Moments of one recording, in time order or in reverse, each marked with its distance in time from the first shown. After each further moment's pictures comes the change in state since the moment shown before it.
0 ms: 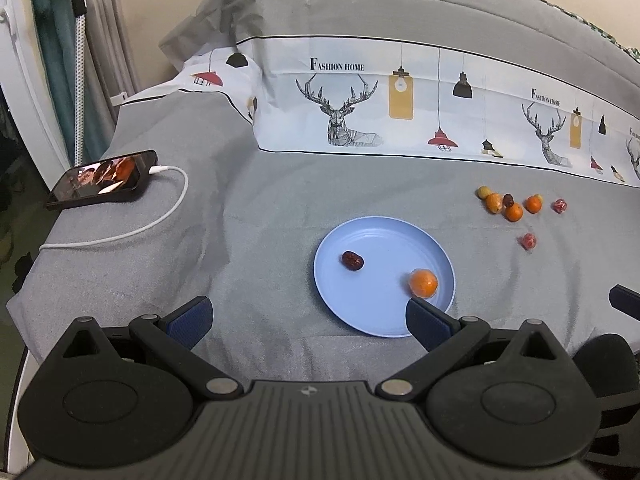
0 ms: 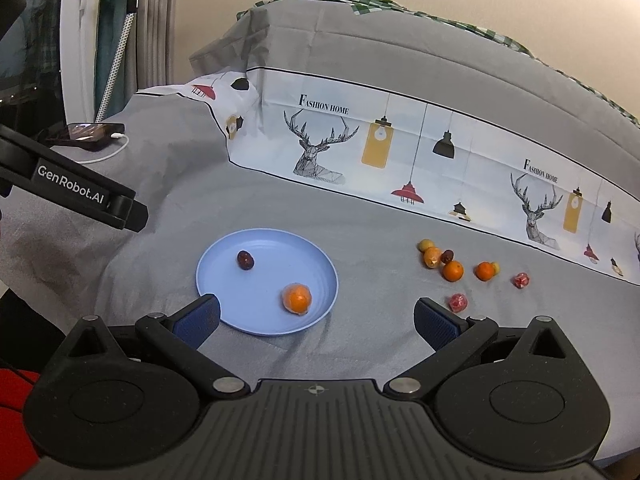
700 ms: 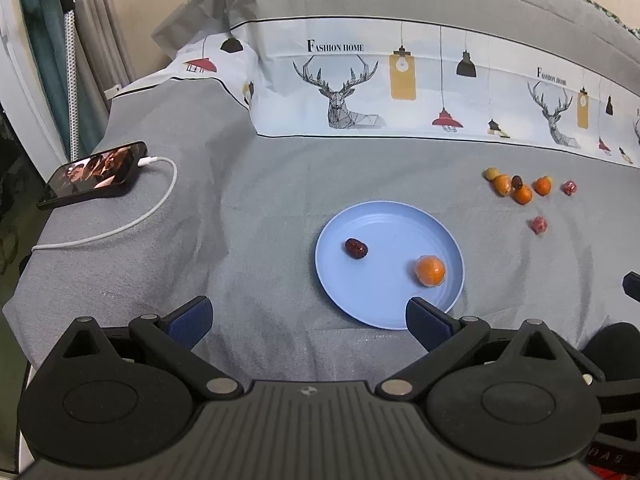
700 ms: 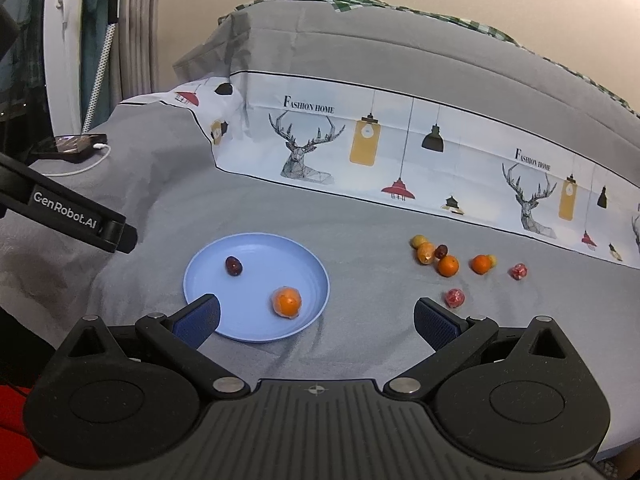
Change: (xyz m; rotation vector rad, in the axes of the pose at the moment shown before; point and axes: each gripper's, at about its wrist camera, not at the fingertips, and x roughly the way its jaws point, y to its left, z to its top) left arm 0.023 -0.007 0.002 0.030 0.053 0.023; right arm 0.014 -0.011 -0.006 0.059 -0.007 -0.019
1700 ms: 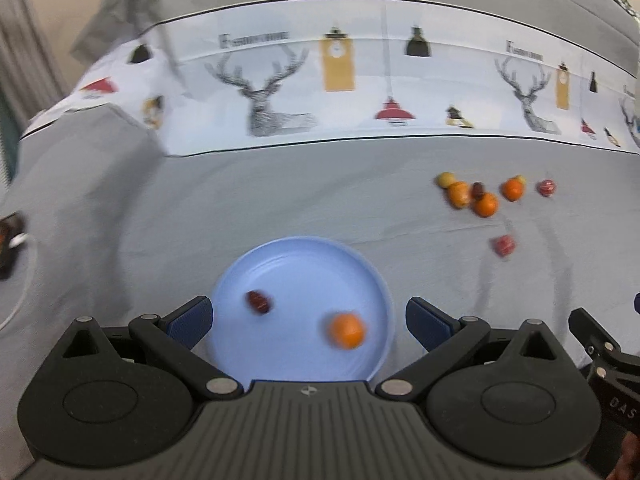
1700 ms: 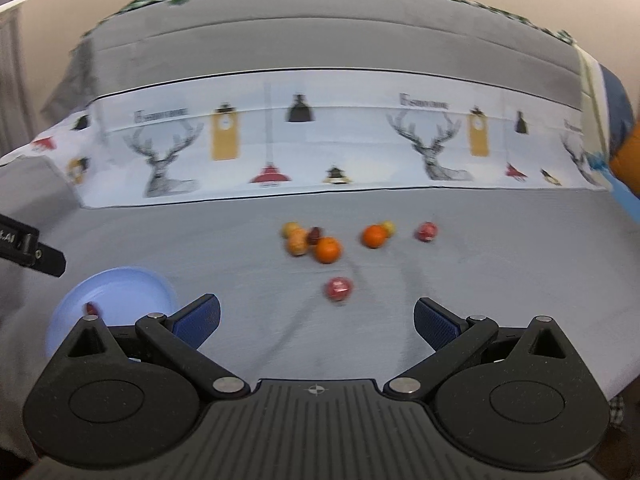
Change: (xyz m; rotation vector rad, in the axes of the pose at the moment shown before) left arm 0.076 -0.119 0.083 0.084 0.066 -0.076; right arm 0.064 -0.142 -0.008 0.273 0.022 -0.205
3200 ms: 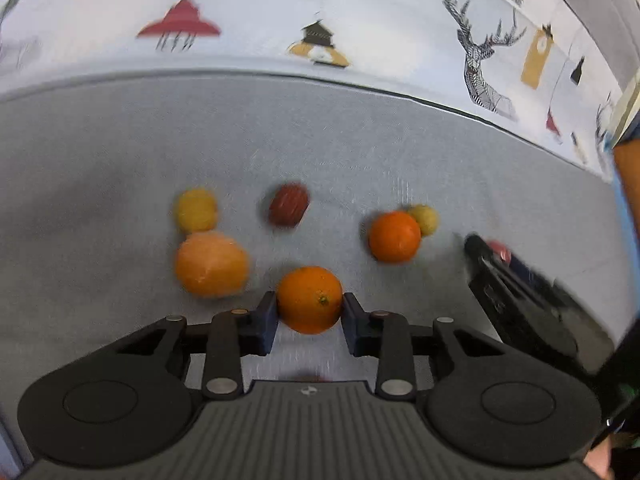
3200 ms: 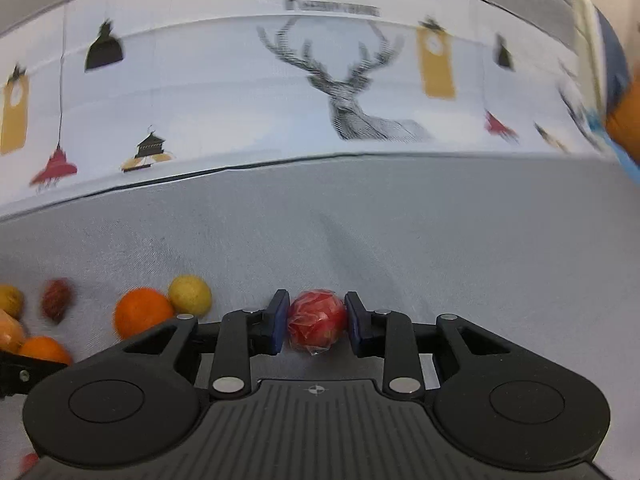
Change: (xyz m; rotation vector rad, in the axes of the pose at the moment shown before) left arm 0.249 -0.196 0.105 -0.137 0.267 -0.352; right arm 0.297 -0.155 0.051 0.086 0.104 -0.160
